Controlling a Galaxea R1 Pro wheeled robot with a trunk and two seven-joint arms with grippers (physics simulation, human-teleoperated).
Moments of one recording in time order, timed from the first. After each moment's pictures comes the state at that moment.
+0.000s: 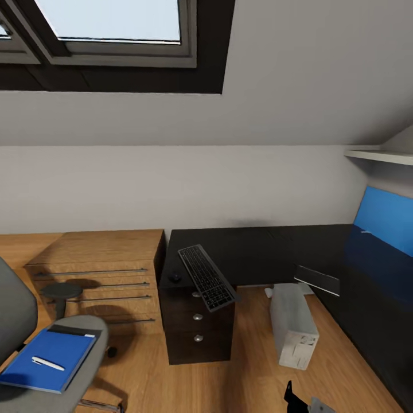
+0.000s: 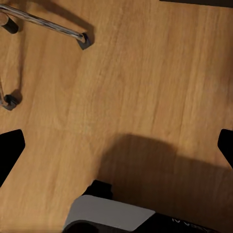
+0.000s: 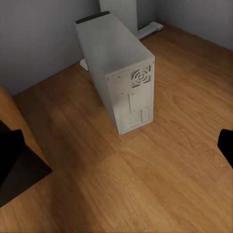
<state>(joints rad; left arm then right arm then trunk) -0.07 0.07 -0.78 -0.80 0.84 0.02 0.71 -0.26 -0.02 0.37 -0.33 -0.74 -0.68 -0.31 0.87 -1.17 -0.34</state>
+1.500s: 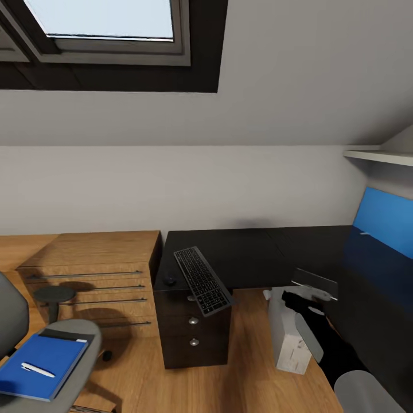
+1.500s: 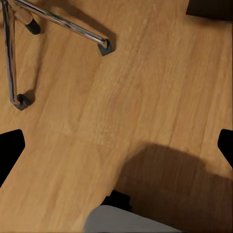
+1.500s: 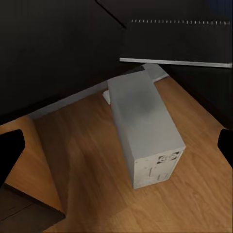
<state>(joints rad) -0.07 0.02 -0.71 -0.37 0.83 -0.37 0.47 -0.56 -0.12 0.07 -0.84 -0.40 0.25 -0.39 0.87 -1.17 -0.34</state>
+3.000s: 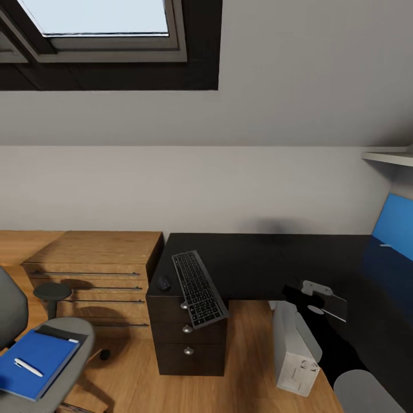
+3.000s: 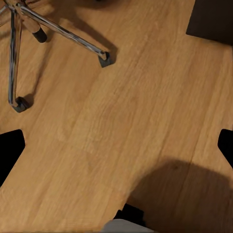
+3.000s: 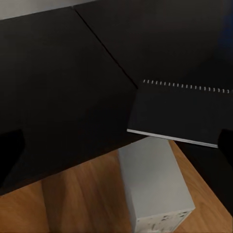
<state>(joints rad) -0.07 0.02 -0.72 -0.25 0.83 -0.52 0.42 -0.56 -0.12 0.08 -0.86 -0.35 0.17 -0.40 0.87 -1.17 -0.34</state>
